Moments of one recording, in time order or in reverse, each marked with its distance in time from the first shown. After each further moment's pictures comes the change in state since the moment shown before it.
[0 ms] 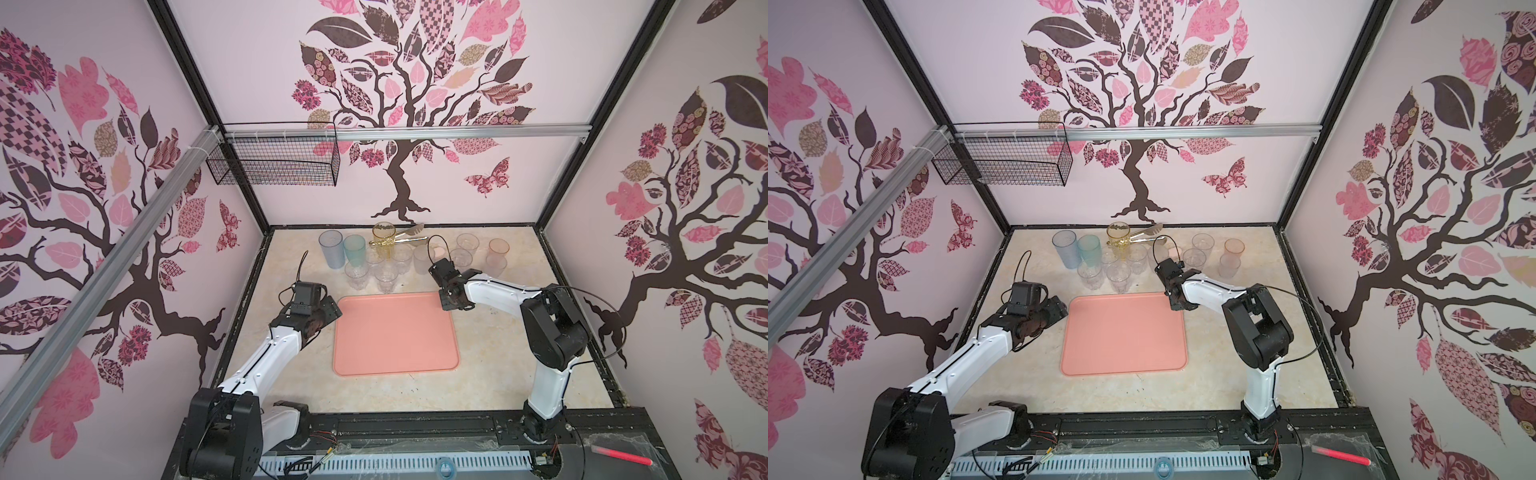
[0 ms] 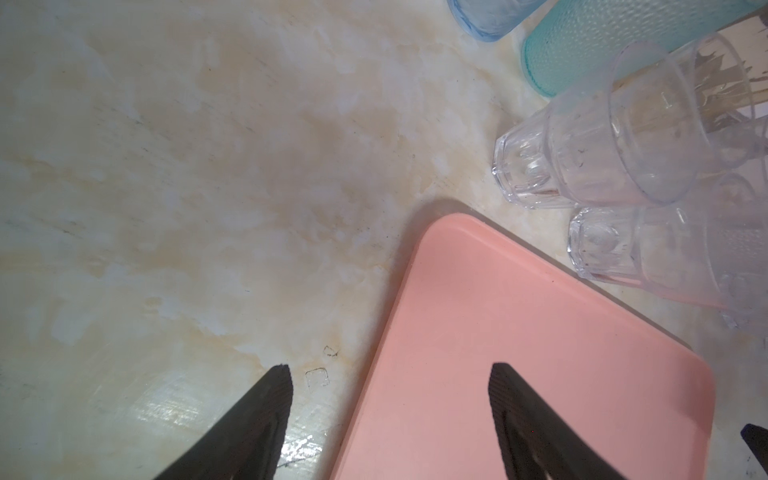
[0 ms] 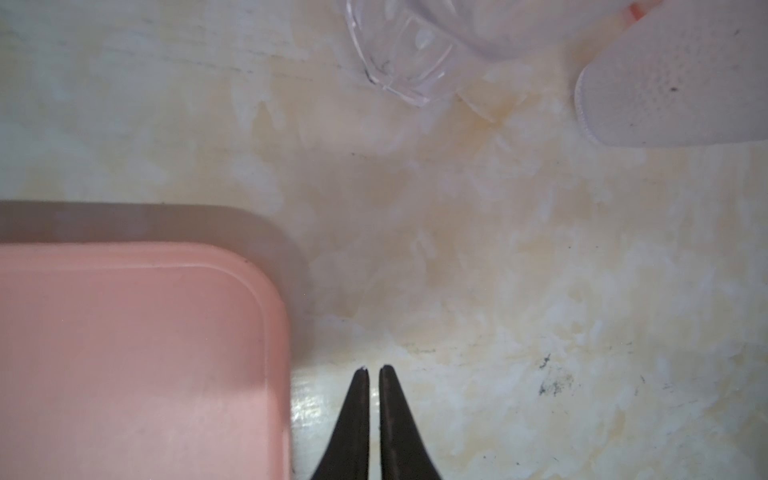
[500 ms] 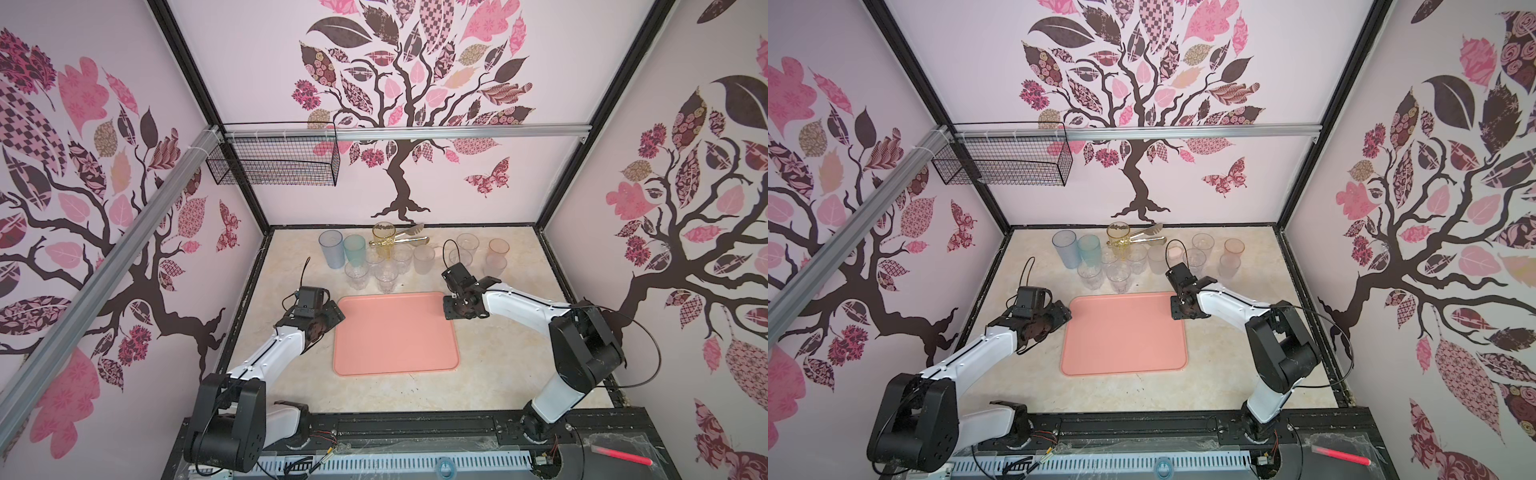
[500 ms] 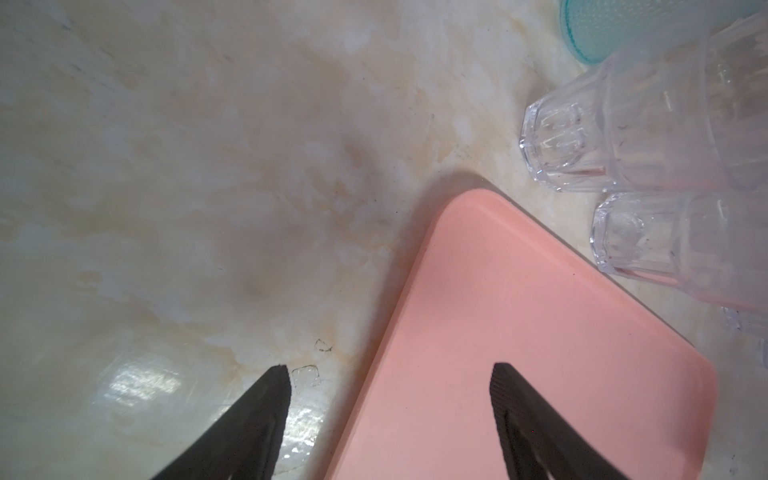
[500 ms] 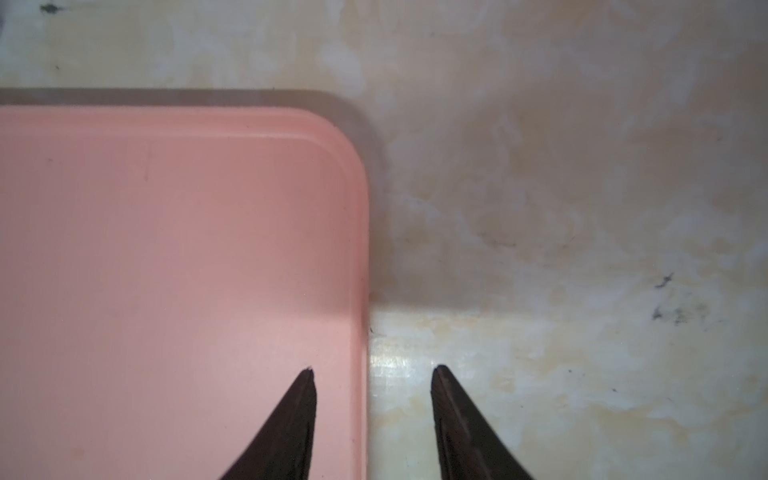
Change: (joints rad) left arm -0.012 0.074 -0.057 0.089 0.059 -0.081; right arm -0.012 -0.203 -0.198 0.041 -0.328 0.086
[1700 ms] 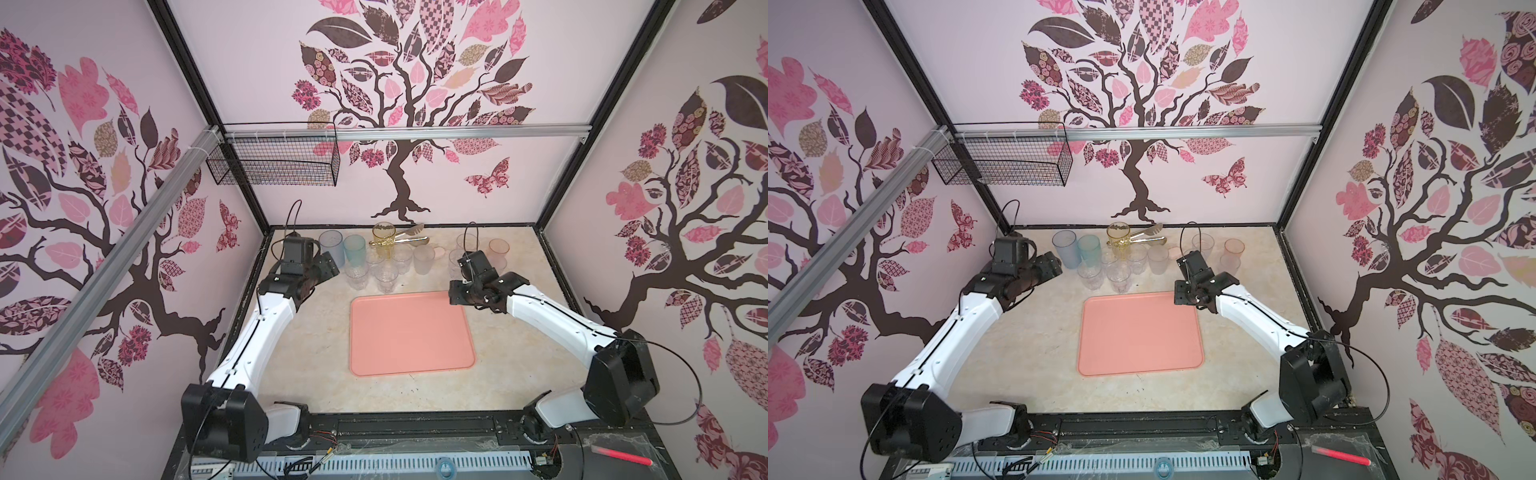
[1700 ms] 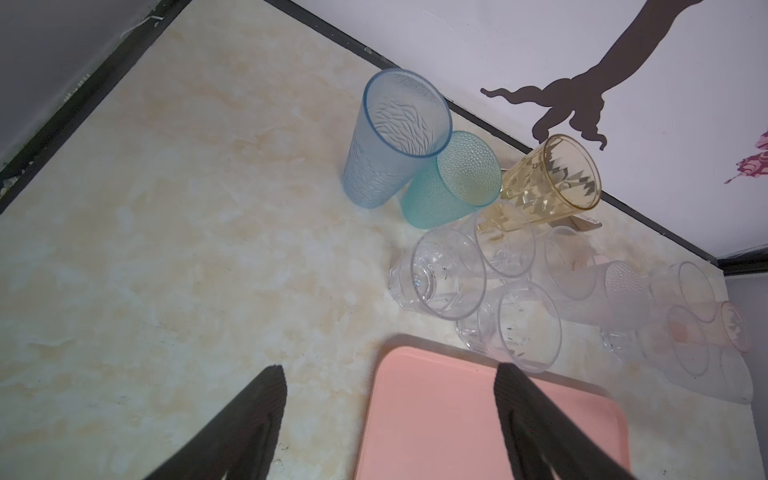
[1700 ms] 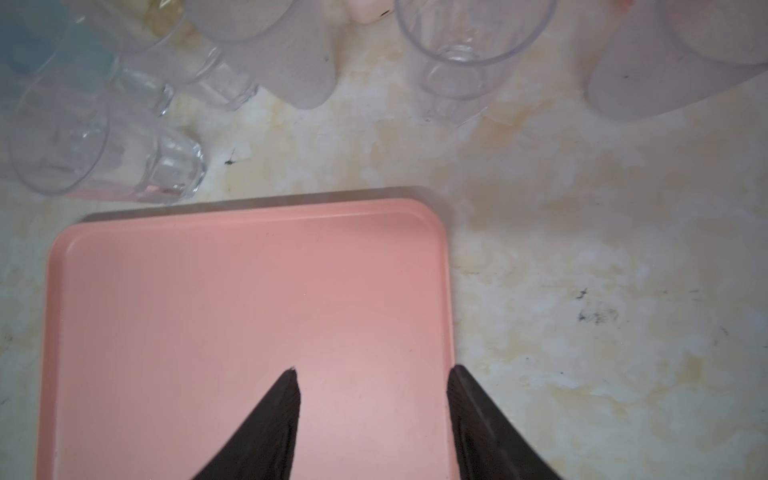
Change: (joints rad) left arm 0.043 0.095 0.614 -0.285 -0.076 0.260; right arm 0.023 -0.211 0.055 -0.034 -0.008 0.029
